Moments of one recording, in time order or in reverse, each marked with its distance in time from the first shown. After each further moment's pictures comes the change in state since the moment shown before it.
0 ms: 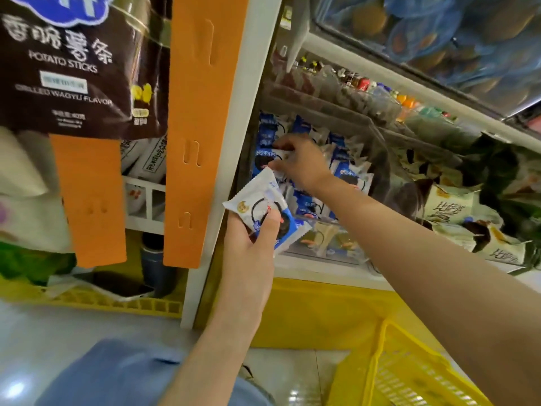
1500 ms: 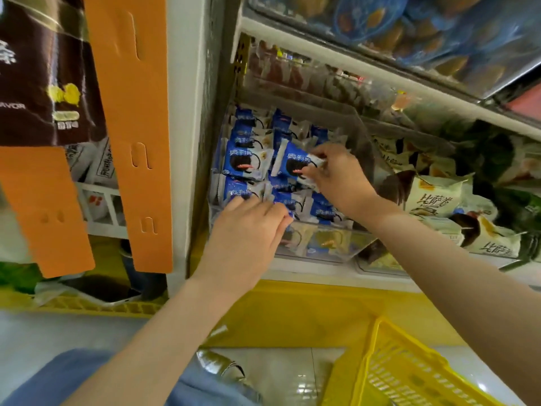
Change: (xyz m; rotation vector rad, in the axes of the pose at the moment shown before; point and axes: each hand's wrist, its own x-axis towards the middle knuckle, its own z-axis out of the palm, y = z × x) left_hand 0.027 -0.002 0.021 1.397 -0.289 0.830; right_hand -0.056 0.051 -0.058 -0.063 0.106 -0.006
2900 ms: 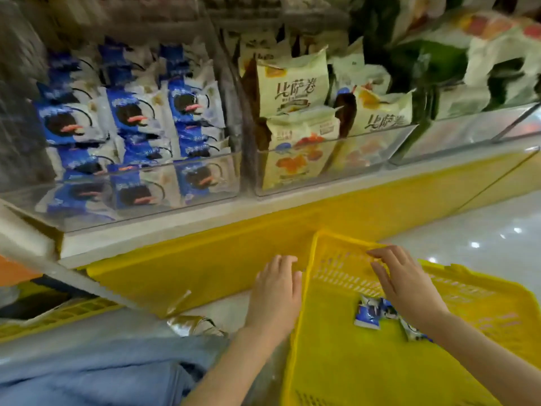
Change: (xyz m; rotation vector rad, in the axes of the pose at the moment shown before) left_hand -0.096 0.161 0.168 -0.375 -0.641 -0.230; right_hand -0.331 0.217 -0.008 -0.154 -0.104 0.394
